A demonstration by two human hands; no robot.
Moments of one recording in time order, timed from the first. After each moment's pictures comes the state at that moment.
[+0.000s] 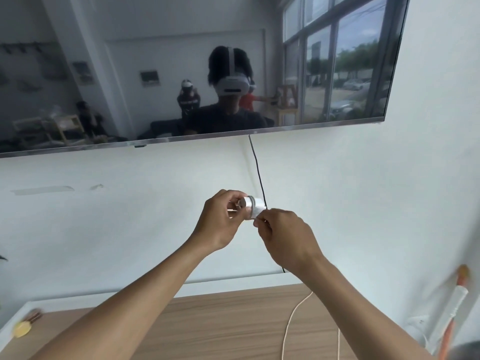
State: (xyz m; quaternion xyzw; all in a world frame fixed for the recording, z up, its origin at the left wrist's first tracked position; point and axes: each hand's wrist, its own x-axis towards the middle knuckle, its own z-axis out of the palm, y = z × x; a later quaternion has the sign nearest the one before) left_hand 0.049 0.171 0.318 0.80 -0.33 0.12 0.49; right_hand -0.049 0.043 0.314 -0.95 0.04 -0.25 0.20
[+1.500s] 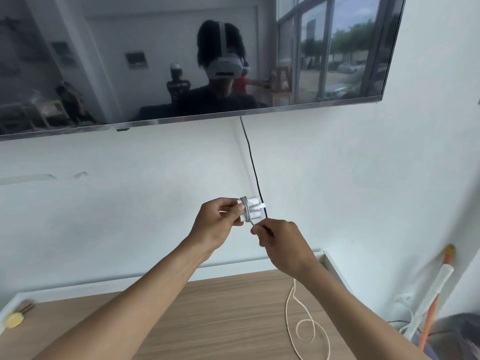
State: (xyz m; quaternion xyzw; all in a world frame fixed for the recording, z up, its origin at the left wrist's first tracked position) left_hand 0.049 0.163 0.280 0.74 -0.19 -0.06 0.64; right_hand -0.040 0.026 0.252 -0.90 0.04 -0.19 0.39
